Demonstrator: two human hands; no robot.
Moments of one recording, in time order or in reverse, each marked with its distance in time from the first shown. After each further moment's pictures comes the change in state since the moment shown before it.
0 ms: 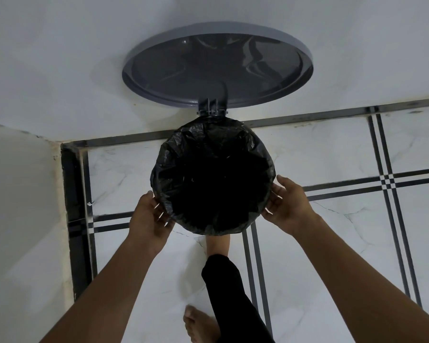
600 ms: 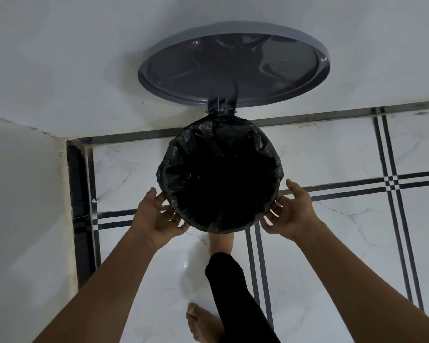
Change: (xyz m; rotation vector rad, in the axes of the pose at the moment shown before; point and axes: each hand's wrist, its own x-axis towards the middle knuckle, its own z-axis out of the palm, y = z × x) left_hand 0.008 0.012 -0.006 -0.085 -0.052 -0.214; right_hand 0.000 0.015 0.000 0.102 -0.001 0.127
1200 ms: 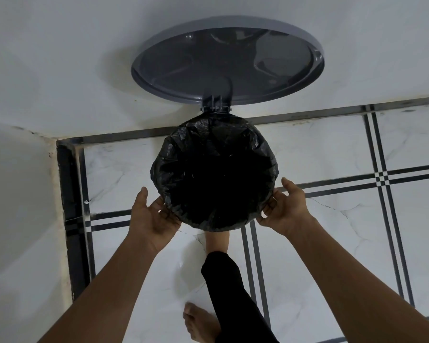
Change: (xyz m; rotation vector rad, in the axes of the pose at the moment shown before) left_hand -0.004 -0.010 0.000 -0.109 -0.046 0.045; right_hand -0.008 0.004 0.011 0.042 0.049 -0.070
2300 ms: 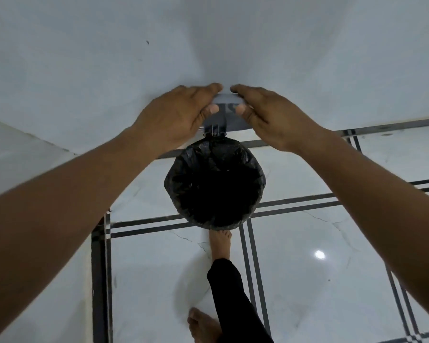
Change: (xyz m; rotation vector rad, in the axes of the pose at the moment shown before) left_hand -0.160 0.097 0.182 2.131 -0.272 1.682; right_hand -0.185 -0.114 0.109 -1.801 -0.197 -1.526
